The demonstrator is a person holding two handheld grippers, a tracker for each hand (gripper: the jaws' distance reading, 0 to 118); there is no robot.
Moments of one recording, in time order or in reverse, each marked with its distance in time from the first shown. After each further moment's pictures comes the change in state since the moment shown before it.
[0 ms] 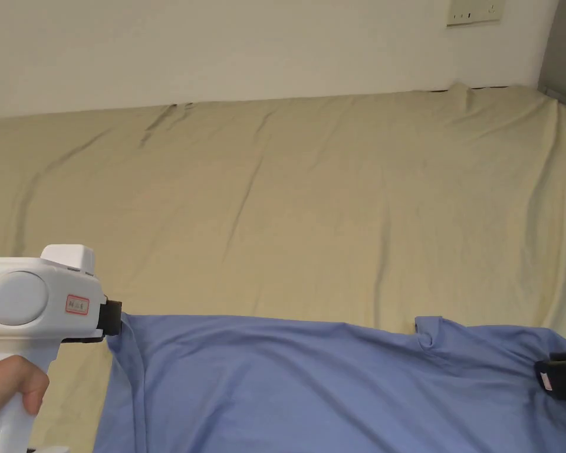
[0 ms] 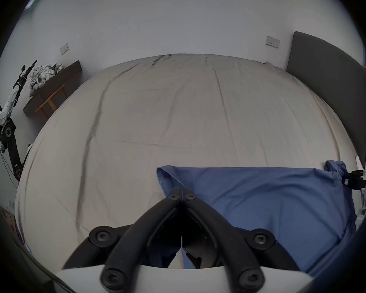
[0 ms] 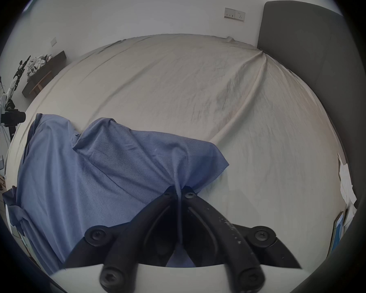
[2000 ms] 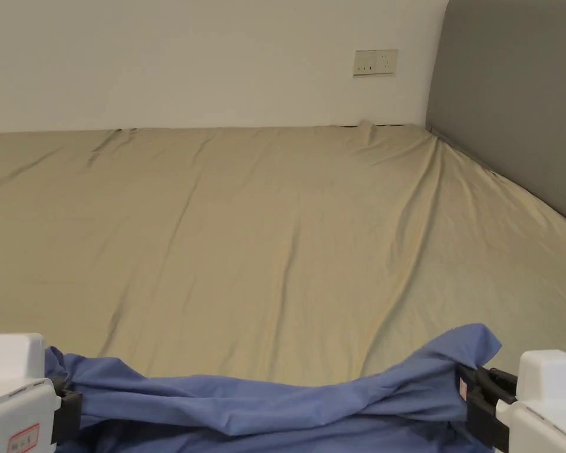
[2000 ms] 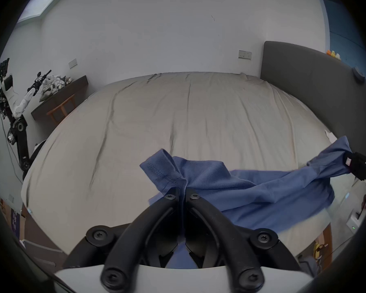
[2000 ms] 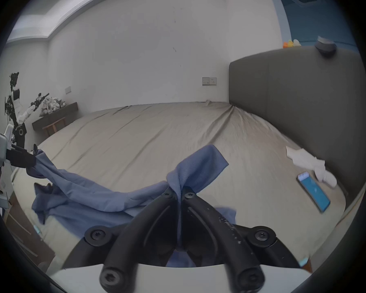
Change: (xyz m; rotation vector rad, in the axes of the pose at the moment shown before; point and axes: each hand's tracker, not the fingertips) left arm 0.066 -0.182 0.225 0.129 -0.020 -0.041; right arm -0.050 -0.211 0.194 0.492 -0.045 -0.138
